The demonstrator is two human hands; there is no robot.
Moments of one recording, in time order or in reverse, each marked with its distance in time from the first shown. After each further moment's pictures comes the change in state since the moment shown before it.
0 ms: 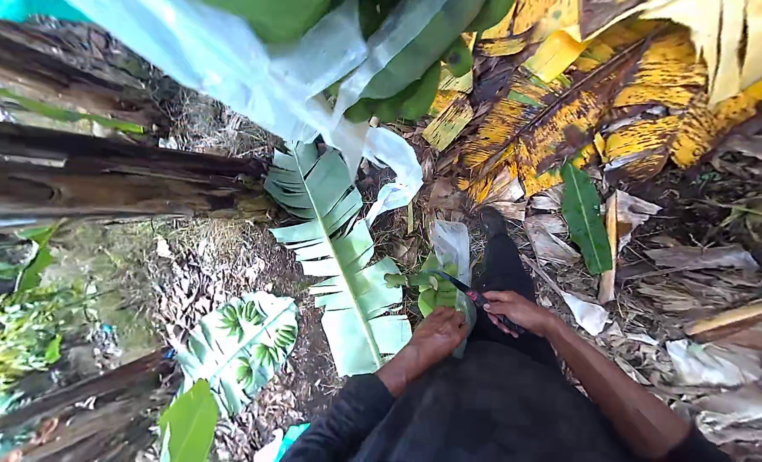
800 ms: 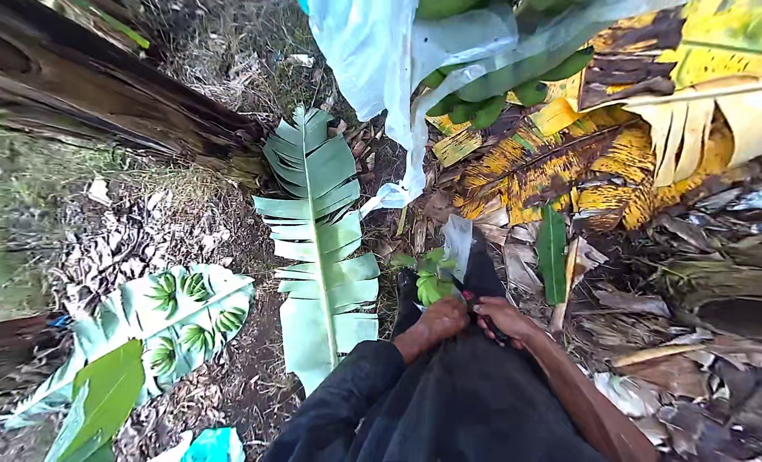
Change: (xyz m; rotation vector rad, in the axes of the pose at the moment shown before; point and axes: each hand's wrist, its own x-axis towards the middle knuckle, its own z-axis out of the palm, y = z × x) left_hand -0.013 -0.001 0.045 -0.080 0.062 0.025; right_hand -0.032 -0.036 0.098 -0.009 0.274 0.111
